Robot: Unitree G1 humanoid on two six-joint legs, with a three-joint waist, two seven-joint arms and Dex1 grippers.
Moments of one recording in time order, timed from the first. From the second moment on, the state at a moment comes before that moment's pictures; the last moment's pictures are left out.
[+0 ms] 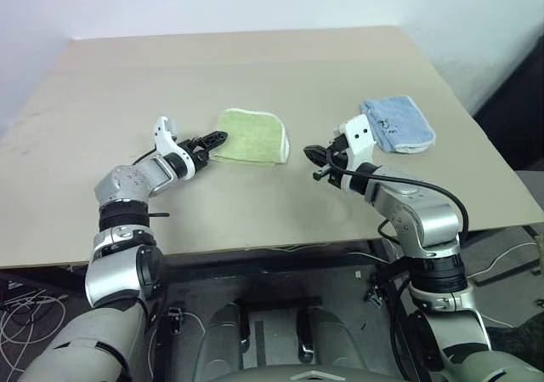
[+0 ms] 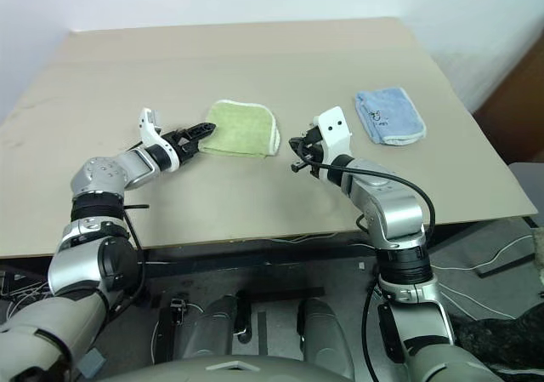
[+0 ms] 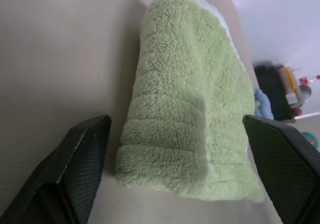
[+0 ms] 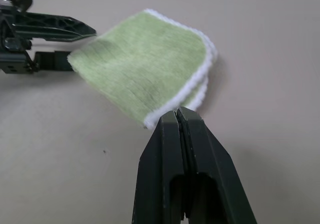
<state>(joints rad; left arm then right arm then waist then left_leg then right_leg) -0.90 0.32 0.48 0.78 -0.62 0.89 -0.42 -0.53 -0.30 0.01 -0.17 0.28 0.77 0.49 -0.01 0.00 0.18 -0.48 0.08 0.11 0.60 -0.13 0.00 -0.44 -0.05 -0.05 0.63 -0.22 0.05</state>
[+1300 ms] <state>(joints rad) -0.86 0.54 0.98 0.93 -0.81 0.20 -0.10 -0.49 -0.31 0.02 -0.20 0.32 0.79 0.46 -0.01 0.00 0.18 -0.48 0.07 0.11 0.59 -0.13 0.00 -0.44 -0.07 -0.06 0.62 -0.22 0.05</state>
